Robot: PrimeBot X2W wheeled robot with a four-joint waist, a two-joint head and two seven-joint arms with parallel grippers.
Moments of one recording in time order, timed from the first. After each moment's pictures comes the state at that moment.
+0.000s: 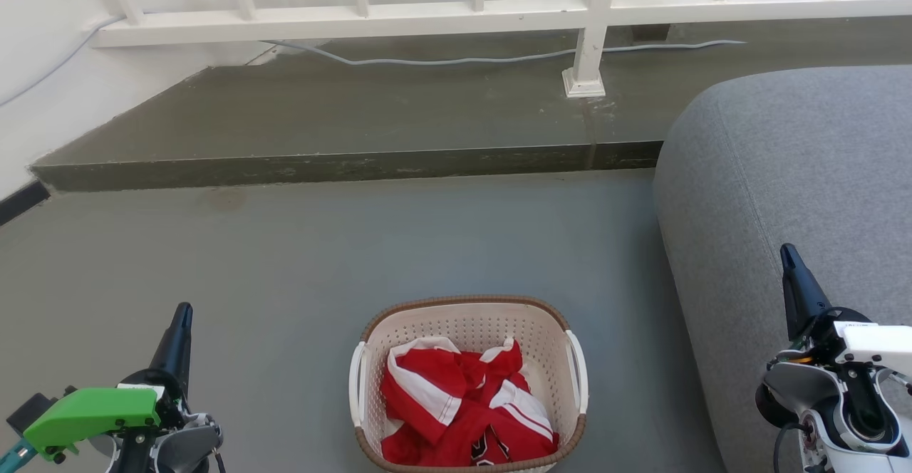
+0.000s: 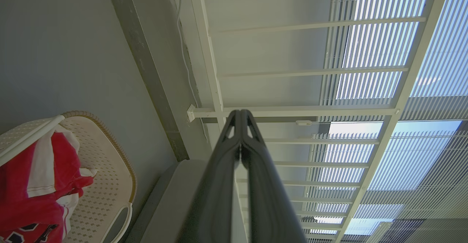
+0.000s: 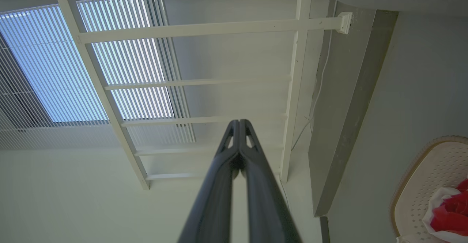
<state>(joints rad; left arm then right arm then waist) -0.06 0.04 0.07 0.27 -1.62 -0.12 0.11 -0.06 -0.04 -0.13 0.28 1.61 0.12 0.11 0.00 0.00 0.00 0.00</state>
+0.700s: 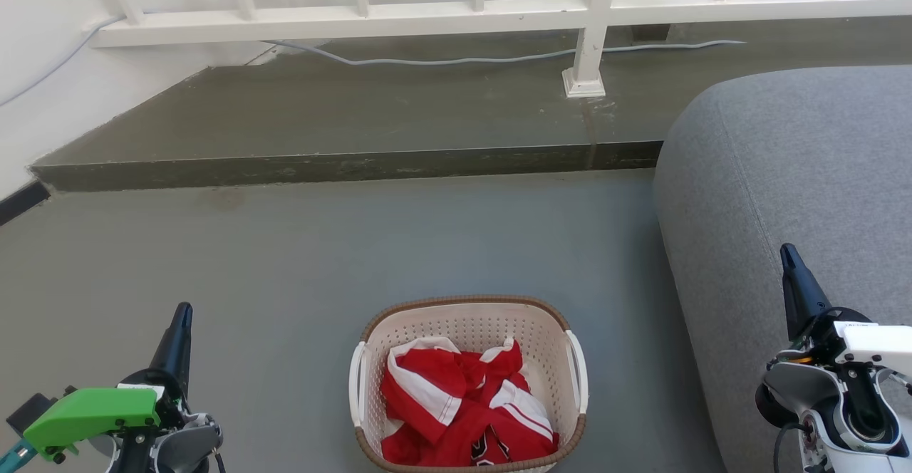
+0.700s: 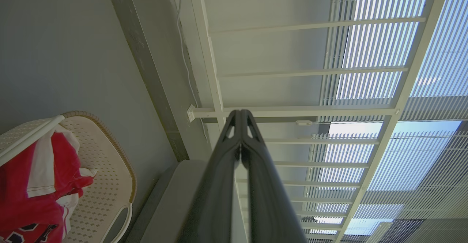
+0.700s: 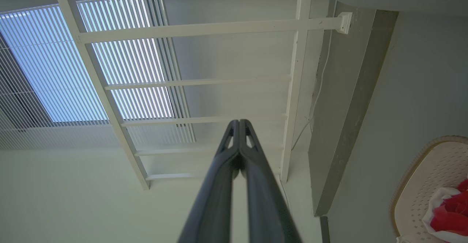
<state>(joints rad) -0.06 0.04 0.07 0.27 -1.62 -0.12 0.11 -0.06 -0.04 -0.13 0.28 1.61 0.12 0.11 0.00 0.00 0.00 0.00</state>
